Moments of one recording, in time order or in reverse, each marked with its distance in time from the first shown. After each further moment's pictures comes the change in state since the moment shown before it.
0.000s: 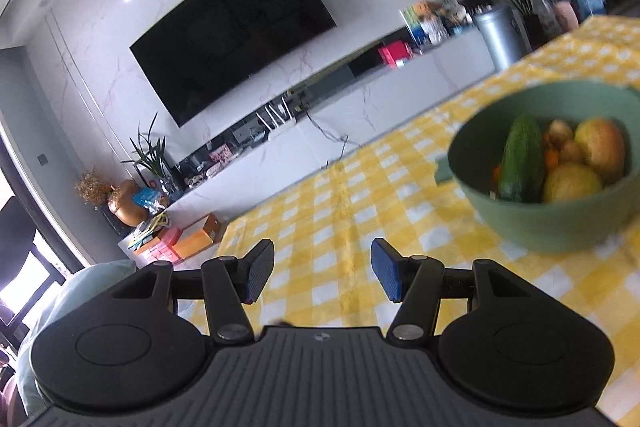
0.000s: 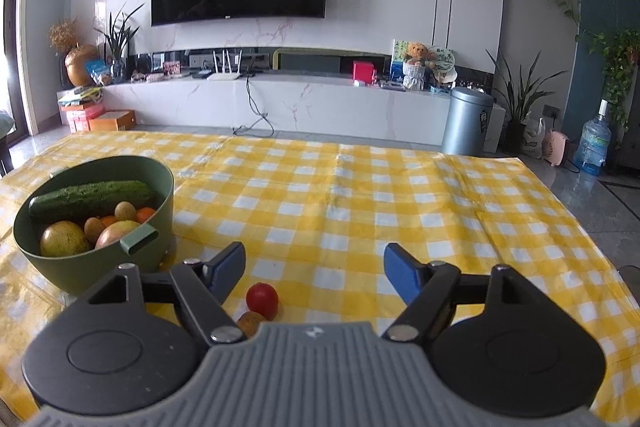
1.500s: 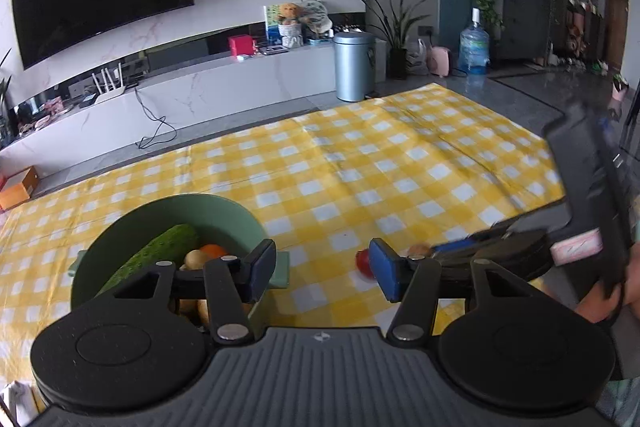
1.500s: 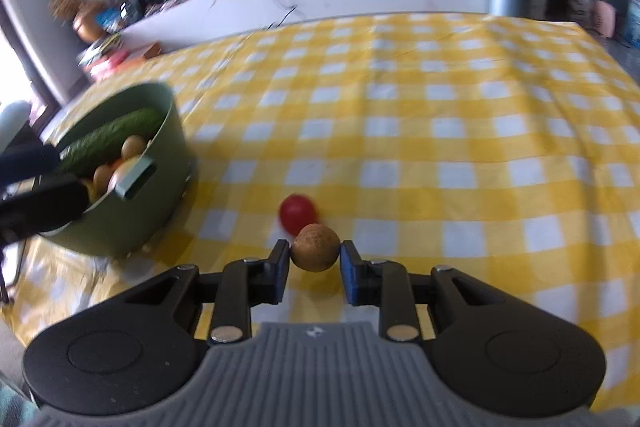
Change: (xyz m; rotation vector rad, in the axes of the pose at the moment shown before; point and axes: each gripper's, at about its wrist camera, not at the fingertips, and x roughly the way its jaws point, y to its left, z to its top) left arm -0.041 -0.168 0.127 -0.195 0.099 -0.525; right arm 0.052 -0.021 -0.008 0.193 0.339 0.164
